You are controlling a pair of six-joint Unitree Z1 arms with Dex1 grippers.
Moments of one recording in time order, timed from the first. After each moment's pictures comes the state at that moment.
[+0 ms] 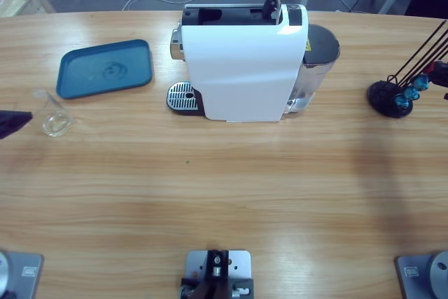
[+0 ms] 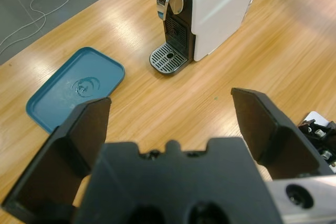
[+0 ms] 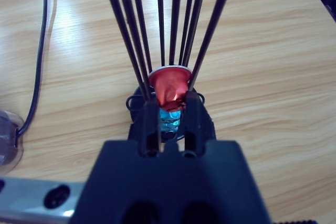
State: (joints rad) arm 0 -1.06 0.89 -0.78 0.43 0.26 -0.08; arm 1 0.19 1.39 -0.44 -0.29 -0.33 0.23
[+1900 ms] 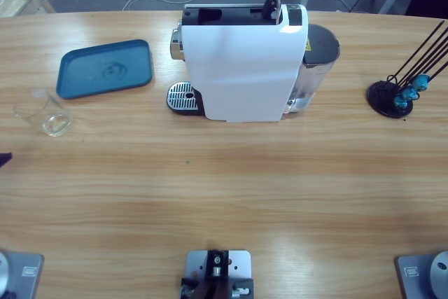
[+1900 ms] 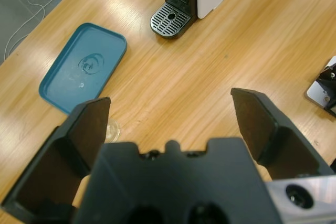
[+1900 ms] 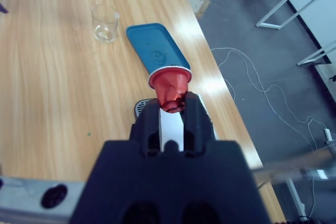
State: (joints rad) arm 0 -1.06 0.83 -0.81 0.65 0.25 0.04; arm 1 0.91 1.62 -1.38 0.24 0.07 -0.51
